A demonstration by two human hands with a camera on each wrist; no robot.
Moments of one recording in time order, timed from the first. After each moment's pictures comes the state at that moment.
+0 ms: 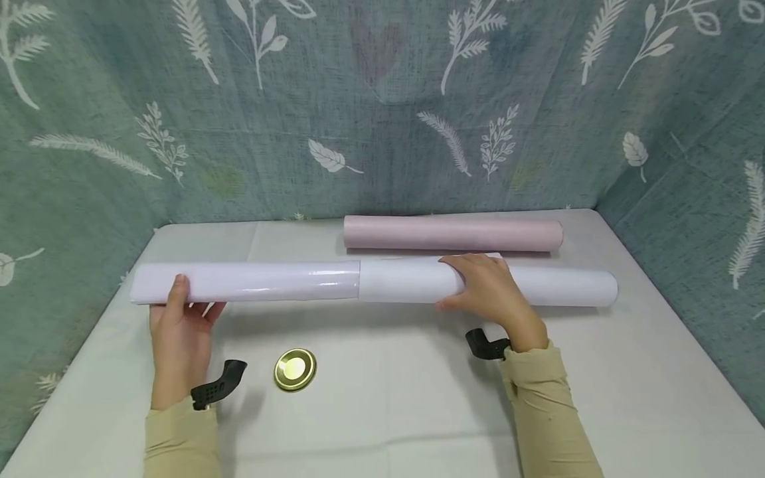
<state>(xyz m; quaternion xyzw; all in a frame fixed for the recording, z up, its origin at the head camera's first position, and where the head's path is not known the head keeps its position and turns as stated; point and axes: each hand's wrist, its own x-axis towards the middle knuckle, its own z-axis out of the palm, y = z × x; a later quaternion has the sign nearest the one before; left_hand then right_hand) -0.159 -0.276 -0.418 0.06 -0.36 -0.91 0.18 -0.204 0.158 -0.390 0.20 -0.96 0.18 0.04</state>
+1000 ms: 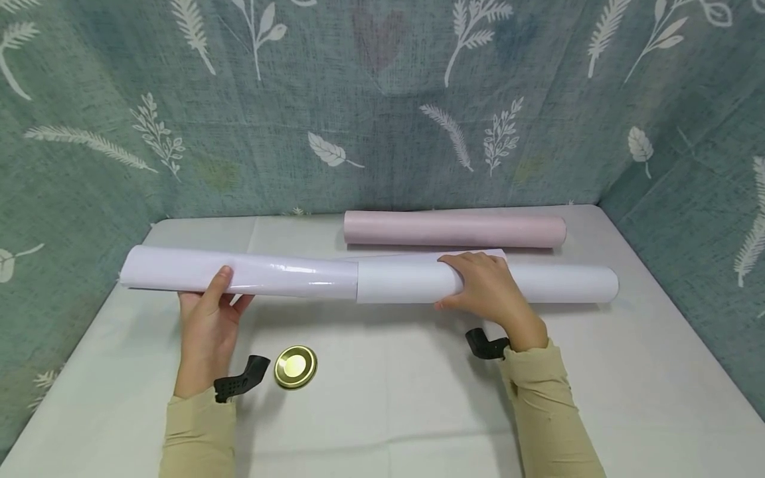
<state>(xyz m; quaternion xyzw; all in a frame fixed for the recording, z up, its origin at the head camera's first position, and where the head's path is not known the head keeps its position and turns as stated) -0.171 -0.244 -0.412 0.07 -0.38 -0.91 0.16 -0.204 0.153 -0.394 0.21 -0.96 0.16 0.04</state>
